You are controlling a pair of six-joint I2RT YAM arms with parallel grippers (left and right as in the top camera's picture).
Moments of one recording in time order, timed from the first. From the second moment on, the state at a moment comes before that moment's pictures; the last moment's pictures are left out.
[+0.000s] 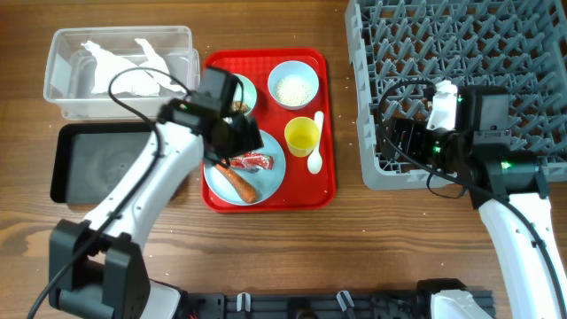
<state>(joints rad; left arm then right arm) -0.35 1.61 1.19 -0.86 0.13 -0.66 0.05 1.17 1.07 -0.85 -0.28 0.21</state>
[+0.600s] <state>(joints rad) -0.37 1.68 0.89 -0.37 -0.04 -0.75 0.05 1.17 1.07 -0.86 -0.28 0.21</state>
